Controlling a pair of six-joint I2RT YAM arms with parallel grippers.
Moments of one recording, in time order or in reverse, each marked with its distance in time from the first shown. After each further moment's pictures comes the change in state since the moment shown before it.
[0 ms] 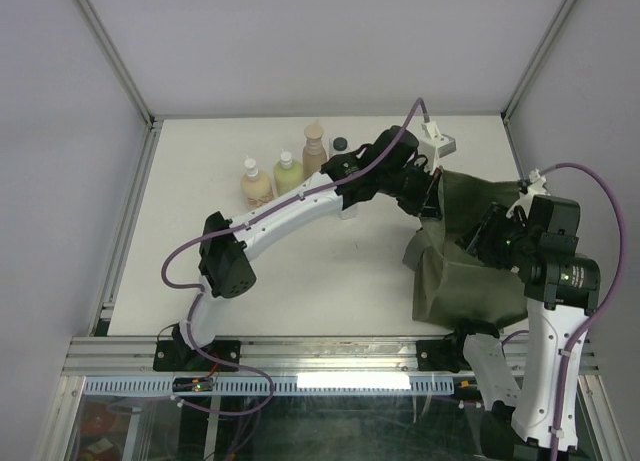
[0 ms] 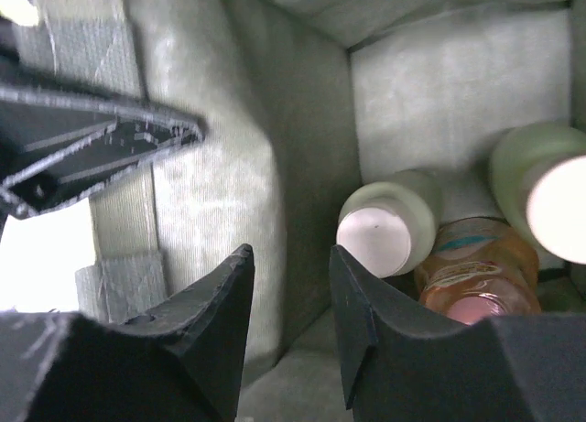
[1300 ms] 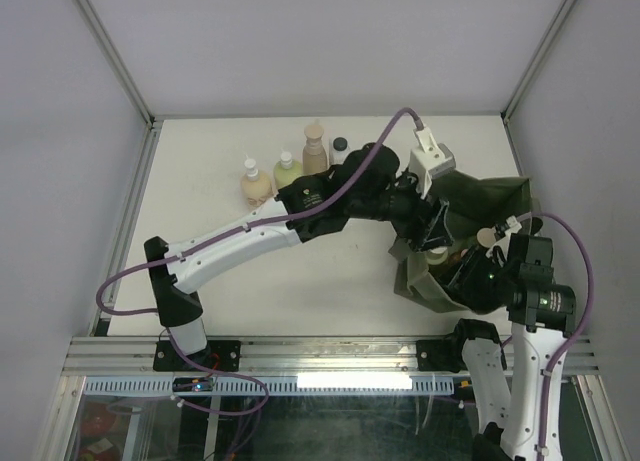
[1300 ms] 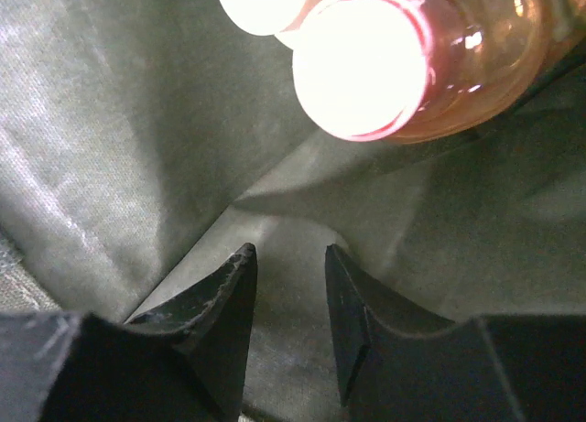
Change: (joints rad) left arm -0.118 -0.338 -0.171 0.055 -0.151 0.096; right arm 0.000 -0.172 -0.282 -0.124 -0.205 0.134
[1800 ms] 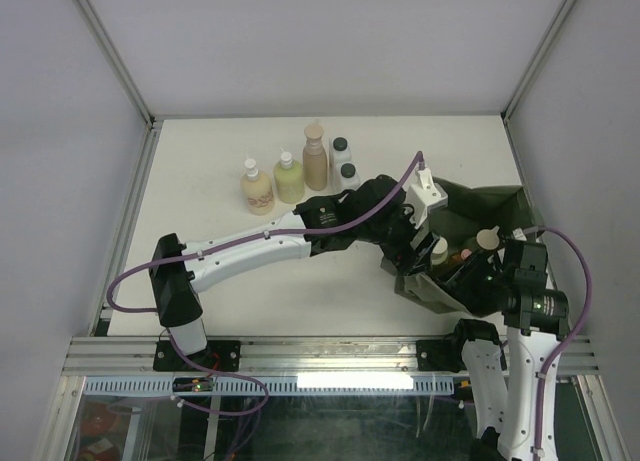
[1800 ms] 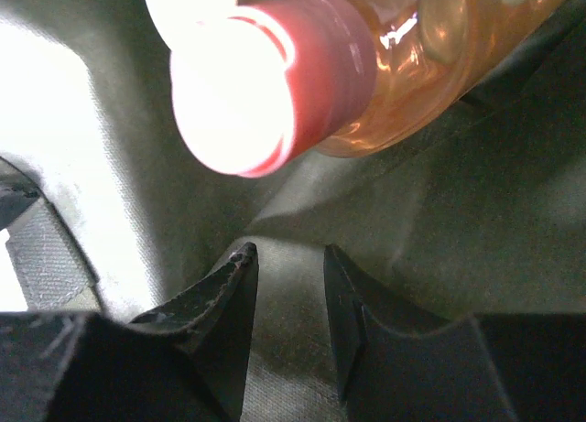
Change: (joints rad) left arm -0.043 0.000 -0.269 0.014 -0.075 0.076; right arm 0.000 -0.060 -0.084 0.053 0.053 0.230
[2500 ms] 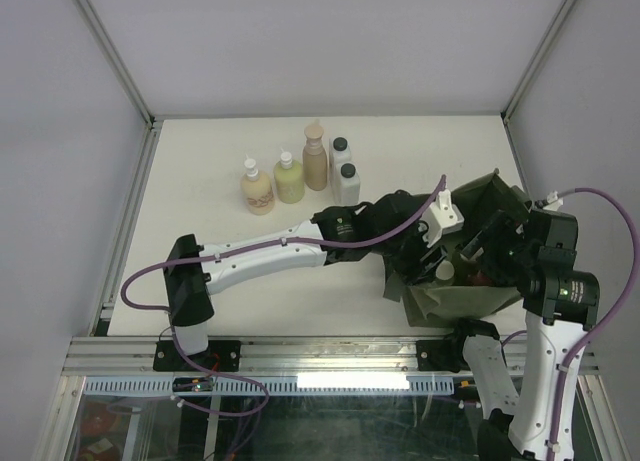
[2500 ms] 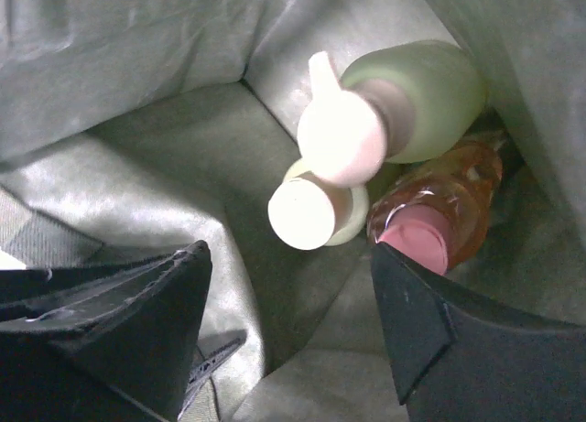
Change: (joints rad) left arm -0.053 0.053 0.000 0.003 -0.011 0.089; right arm 0.001 0.177 0.330 -0.016 0.285 -0.123
